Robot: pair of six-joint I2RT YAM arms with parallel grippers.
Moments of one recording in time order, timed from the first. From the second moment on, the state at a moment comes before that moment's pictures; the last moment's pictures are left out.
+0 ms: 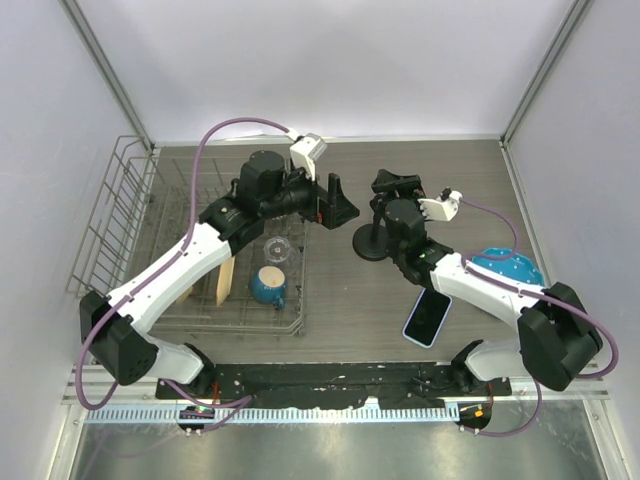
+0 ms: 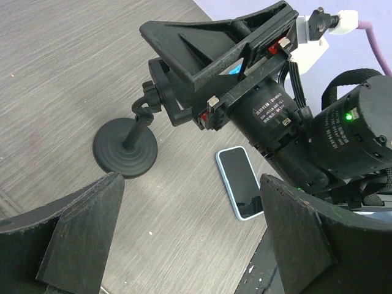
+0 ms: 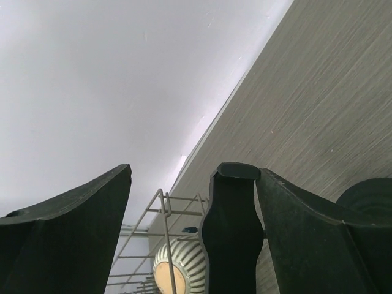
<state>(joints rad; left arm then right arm) -0.68 1.39 1.33 -0.23 0.35 -0.34 0.66 1.34 0.80 0.35 0.88 1.26</state>
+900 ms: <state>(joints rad) -0.77 1.72 1.55 -0.34 0.23 -0.26 0.39 0.92 0.67 0.42 0.67 0.81</state>
